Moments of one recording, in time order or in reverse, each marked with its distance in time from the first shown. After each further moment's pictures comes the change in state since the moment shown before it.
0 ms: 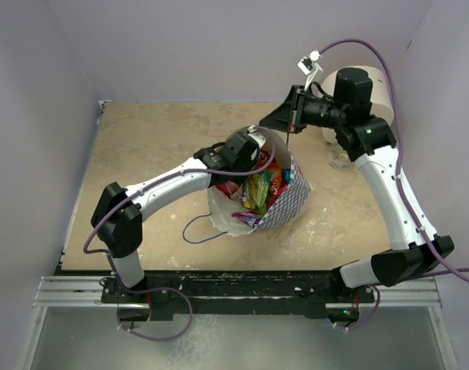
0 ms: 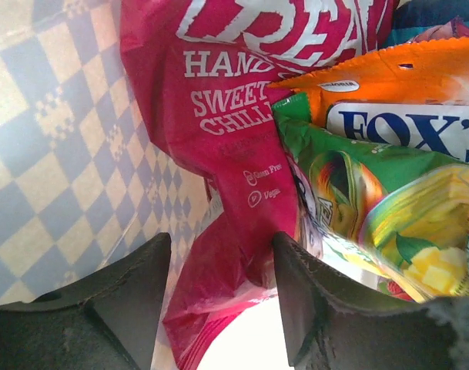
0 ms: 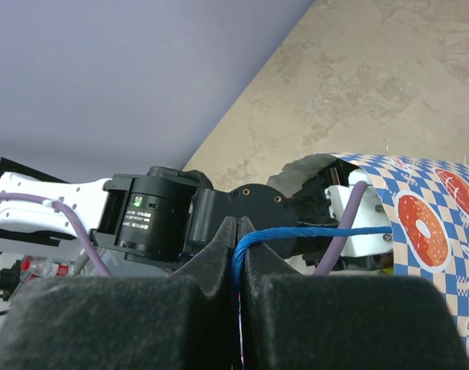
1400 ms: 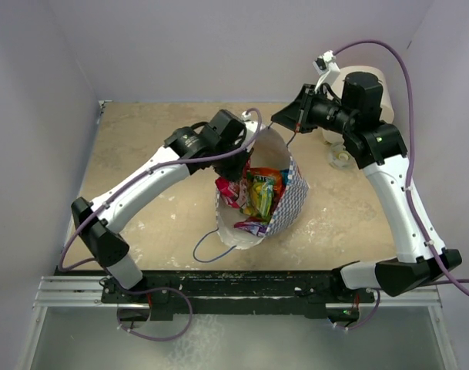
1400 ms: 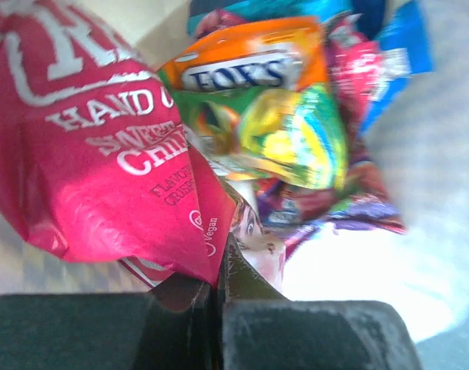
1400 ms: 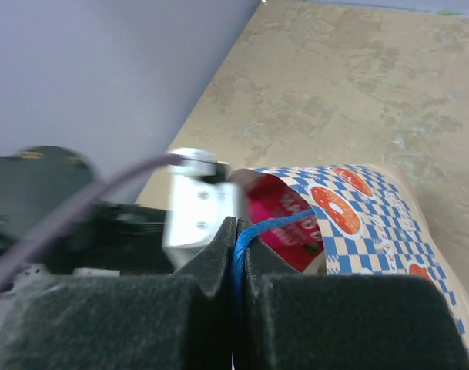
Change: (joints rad) left arm 0.023 -0.092 0.242 -0.379 0.406 -0.111; right arm -0.009 -0.067 -0.002 -0.061 0.230 -0.033
